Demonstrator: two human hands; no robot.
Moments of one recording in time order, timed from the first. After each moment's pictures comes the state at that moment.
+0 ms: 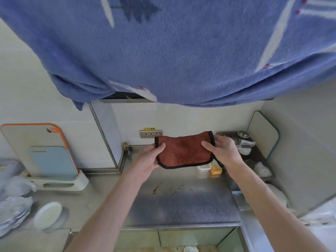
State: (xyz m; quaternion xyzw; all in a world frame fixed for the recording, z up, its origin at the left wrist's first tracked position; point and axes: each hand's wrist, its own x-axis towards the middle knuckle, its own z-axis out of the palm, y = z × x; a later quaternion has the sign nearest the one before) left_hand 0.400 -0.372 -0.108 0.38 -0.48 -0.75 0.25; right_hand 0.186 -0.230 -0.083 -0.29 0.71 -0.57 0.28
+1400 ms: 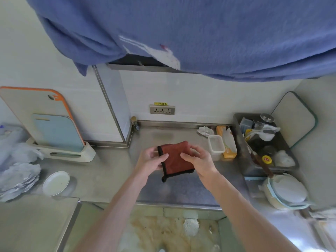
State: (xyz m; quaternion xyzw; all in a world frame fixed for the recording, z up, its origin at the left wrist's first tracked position) left_hand 0.444 -0.388 -0.222 0.48 -0.51 -0.67 0.23; right_hand 0.271 -0.289 -0.228 -0.18 0.64 -0.58 0.47
